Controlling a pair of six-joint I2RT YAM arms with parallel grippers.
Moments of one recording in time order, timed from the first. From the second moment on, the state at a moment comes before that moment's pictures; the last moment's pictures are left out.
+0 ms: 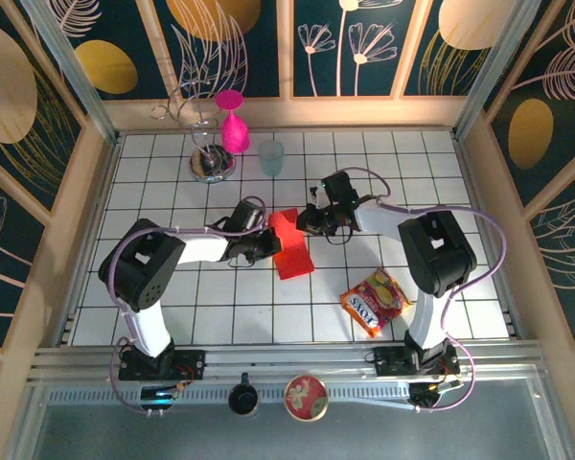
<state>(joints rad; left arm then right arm) -0.60 1.82 0.85 0.04 0.36 -0.87 0.52 1.85 1.09 -0.19 -0.54 0.64</state>
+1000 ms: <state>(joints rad) -0.58 1.77 0.86 0.07 0.37 -0.90 0.57 1.95 1.07 -0.17 -0.54 0.65</state>
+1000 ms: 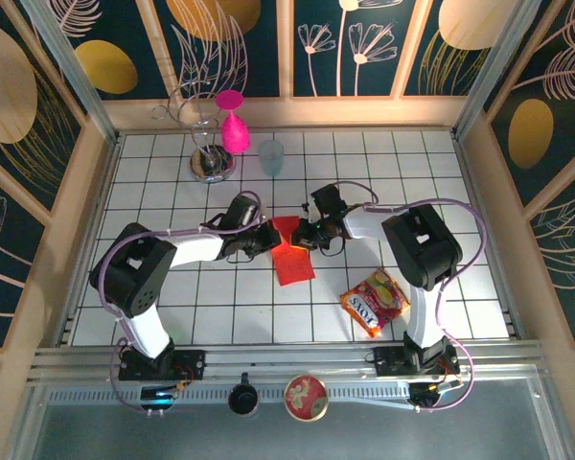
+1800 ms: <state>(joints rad) -0.57 1.83 0.88 0.06 0.34 -0.89 0.56 1.95 1.07 -0.16 -0.56 0.63</state>
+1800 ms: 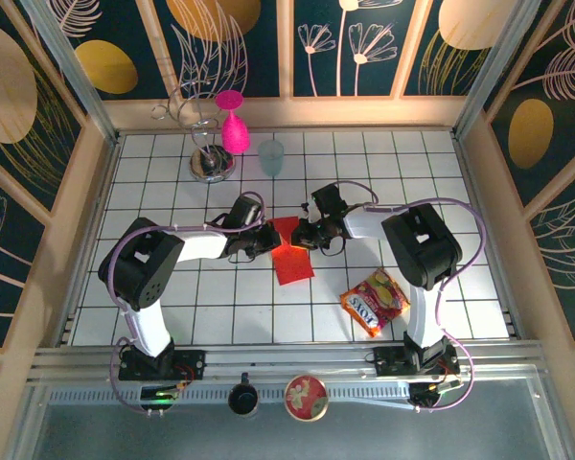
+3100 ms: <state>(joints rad) -0.50 1.70 0.86 0.03 0.30 -0.83 0.56 1.97 1.09 -0.17 -0.57 0.60</state>
